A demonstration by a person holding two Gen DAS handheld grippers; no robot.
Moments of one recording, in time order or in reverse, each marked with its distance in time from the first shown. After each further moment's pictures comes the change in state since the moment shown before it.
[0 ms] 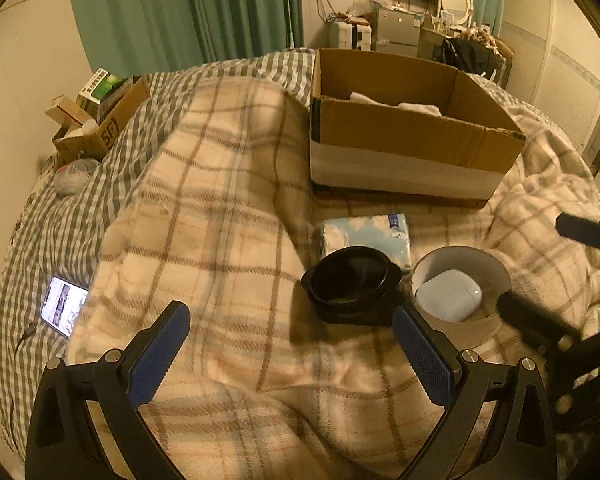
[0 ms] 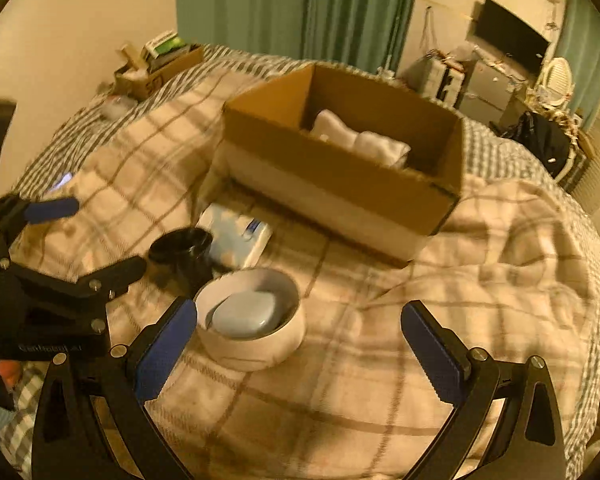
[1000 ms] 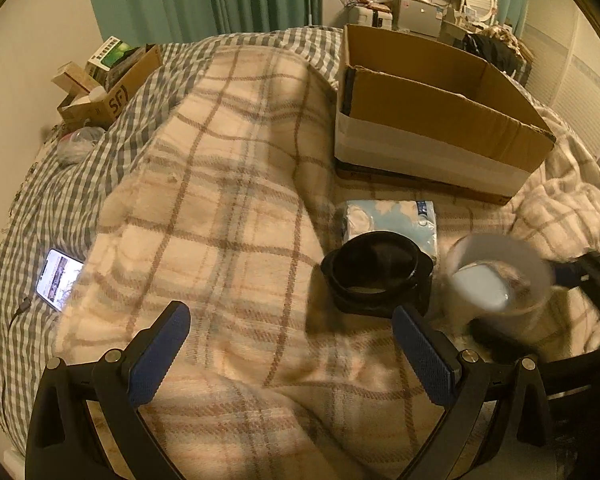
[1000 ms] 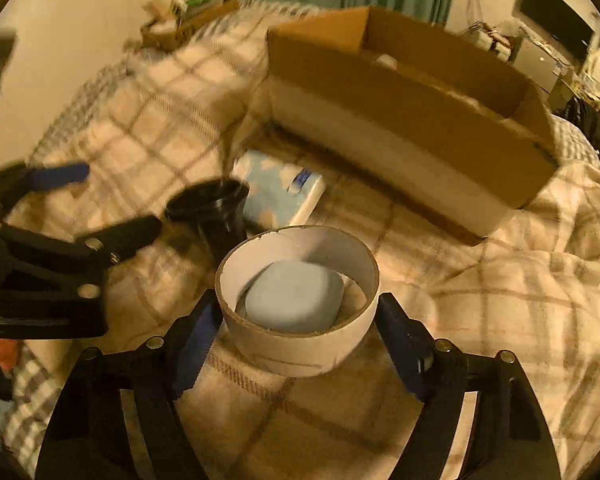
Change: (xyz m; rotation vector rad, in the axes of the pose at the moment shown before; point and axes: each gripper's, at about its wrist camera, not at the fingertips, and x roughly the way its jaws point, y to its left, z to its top) left arm 0.015 0.013 -0.002 -0.068 0.071 0.022; right arm 0.039 0.010 -0.004 -0.021 0.114 0.135
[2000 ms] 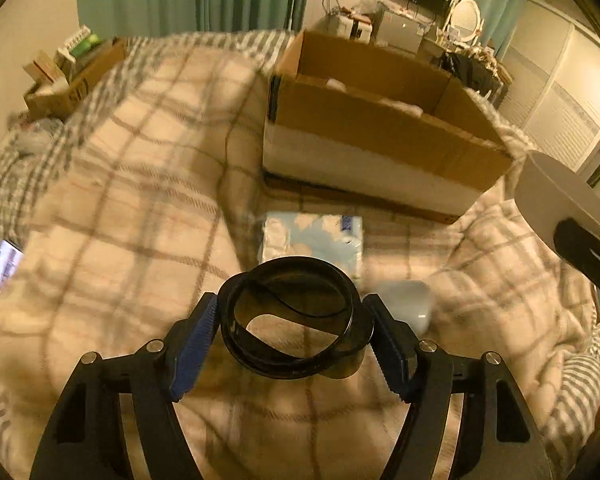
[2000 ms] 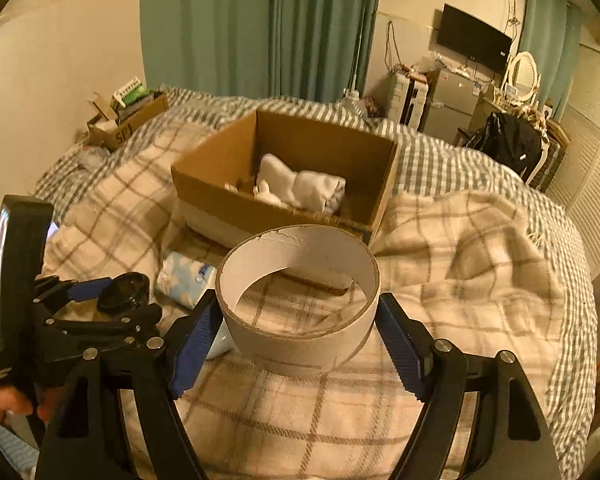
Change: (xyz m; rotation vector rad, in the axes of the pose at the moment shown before) left arm 0.000 -0.031 0.009 -0.052 -0.026 -0.169; right arm -0.096 -0.050 0.007 0.125 -0.238 -0.196
